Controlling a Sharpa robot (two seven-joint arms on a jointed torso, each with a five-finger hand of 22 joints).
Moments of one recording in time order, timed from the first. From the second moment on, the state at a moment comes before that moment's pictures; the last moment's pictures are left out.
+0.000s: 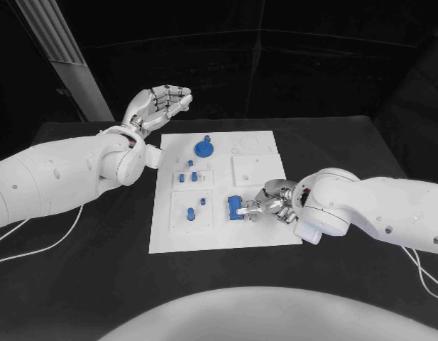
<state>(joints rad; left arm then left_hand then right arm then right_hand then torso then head) 1.26 -0.67 -0.23 1.17 -0.14 -0.30 0.68 1.27 0.02 -0.10 0.29 0.29 0.51 0.16 0.46 0.07 0.50 0.24 0.61 0.07 0.29 0.24 0.80 0.15 0.12 0.45 0.29 0.08 0.71 1.13 -0.80 -0.14 1.70 -0.79 -0.13 -0.59 1.23 0.18 -0.22 0.29 0.05 0.95 0.02 0.74 0.70 1.46 -0.03 1.57 1.31 1.47 -0.09 1.57 1.31 0.02 1.47 0.03 1.57 1.31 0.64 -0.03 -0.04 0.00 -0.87</state>
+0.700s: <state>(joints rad) 1.26 -0.67 -0.23 1.16 -0.14 -0.30 0.68 1.28 0.02 -0.10 0.29 0.29 0.51 0.16 0.46 0.07 0.50 0.24 0.61 0.07 0.29 0.24 0.80 0.14 0.12 0.45 0.29 0.08 0.70 1.15 -0.92 -0.14 1.80 -0.80 -0.22 -0.53 1.30 0.15 -0.25 0.25 0.15 0.82 0.08 0.61 0.65 1.47 0.01 1.57 1.32 1.47 -0.06 1.57 1.31 0.02 1.47 0.04 1.57 1.31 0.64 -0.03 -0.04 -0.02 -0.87</state>
